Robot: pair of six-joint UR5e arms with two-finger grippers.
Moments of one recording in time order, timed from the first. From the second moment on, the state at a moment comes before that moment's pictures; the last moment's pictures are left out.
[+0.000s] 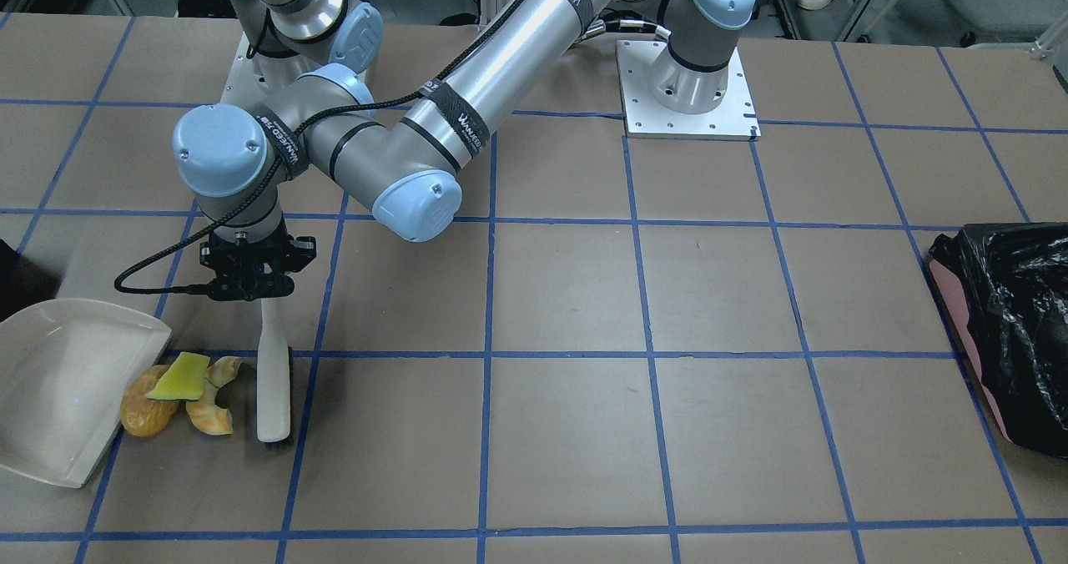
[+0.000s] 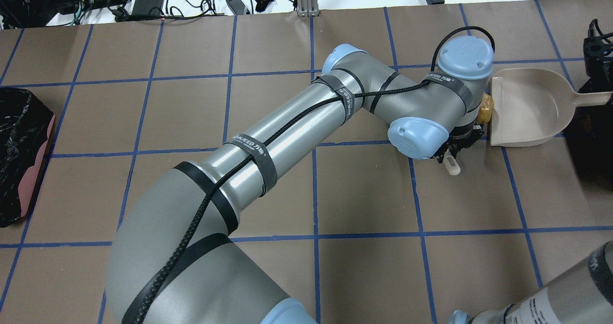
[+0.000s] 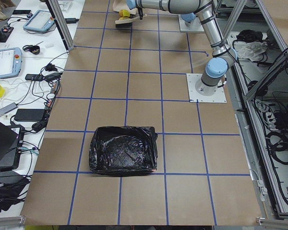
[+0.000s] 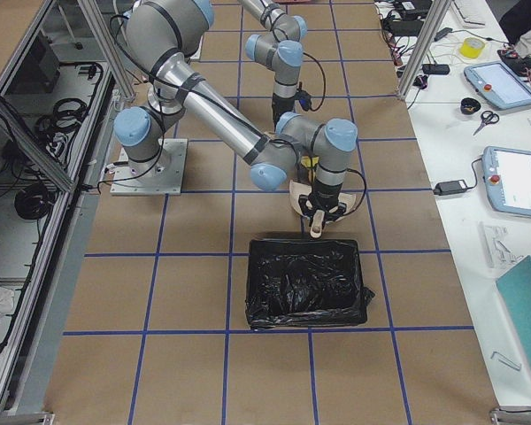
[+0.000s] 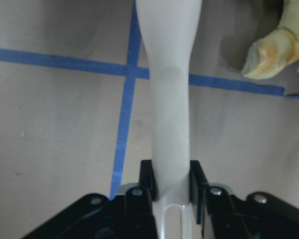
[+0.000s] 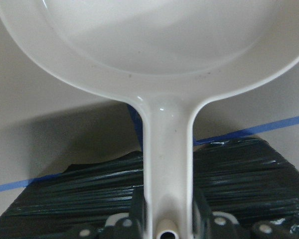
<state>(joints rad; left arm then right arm) -2.31 -2.40 -1.05 -1.18 1.36 -0.94 0.99 -1.14 1.61 -2.14 -1.84 -1.91</state>
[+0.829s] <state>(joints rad) -2.36 -2.51 -0.89 -1.09 1.27 -1.05 0.99 -1.14 1.63 -2.15 -1.84 -1.93</state>
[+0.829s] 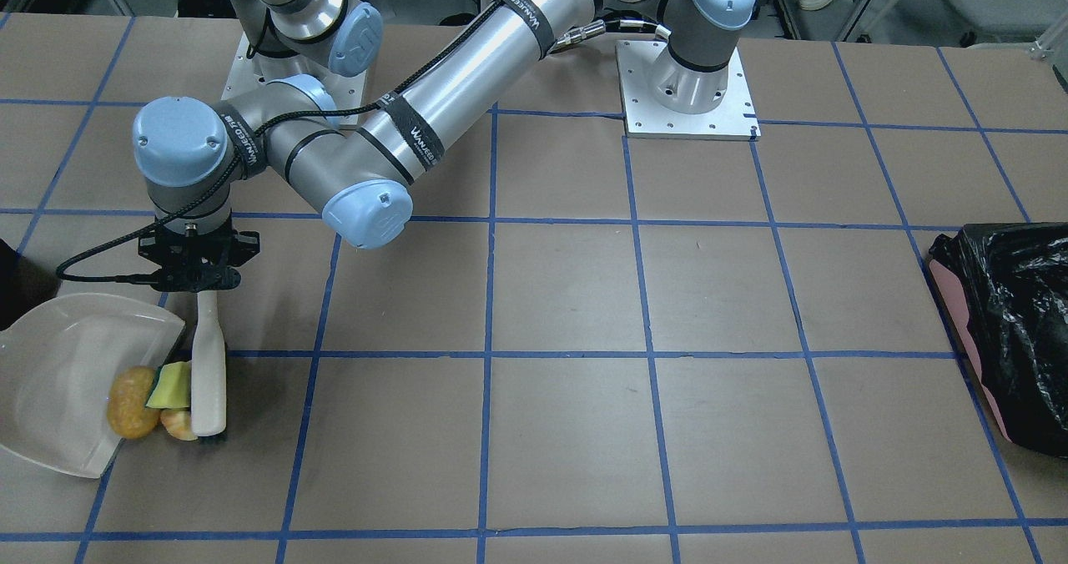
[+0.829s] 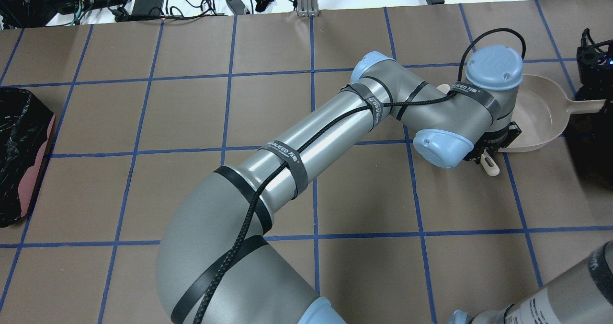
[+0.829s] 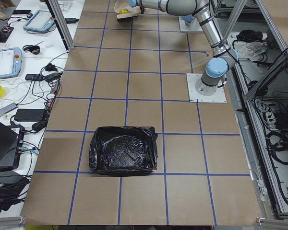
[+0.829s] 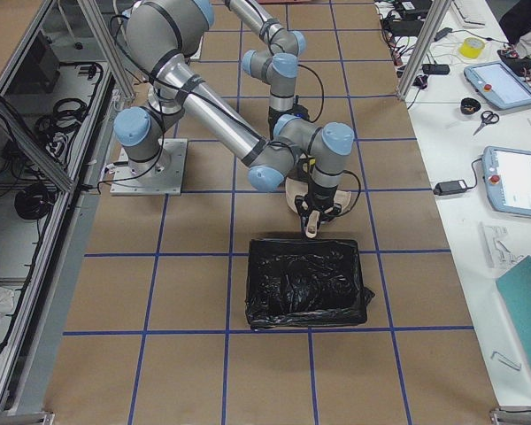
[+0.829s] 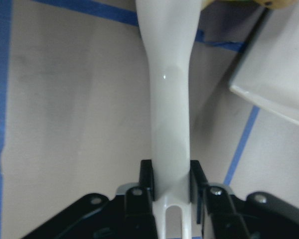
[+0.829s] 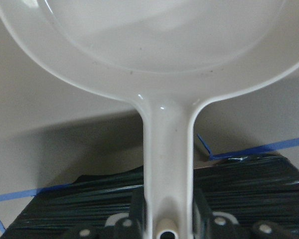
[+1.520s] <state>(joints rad) -2.42 -2.58 -0.78 -0.97 1.19 -1.16 0.99 -1.14 1.64 -2.14 -1.84 -1.92</state>
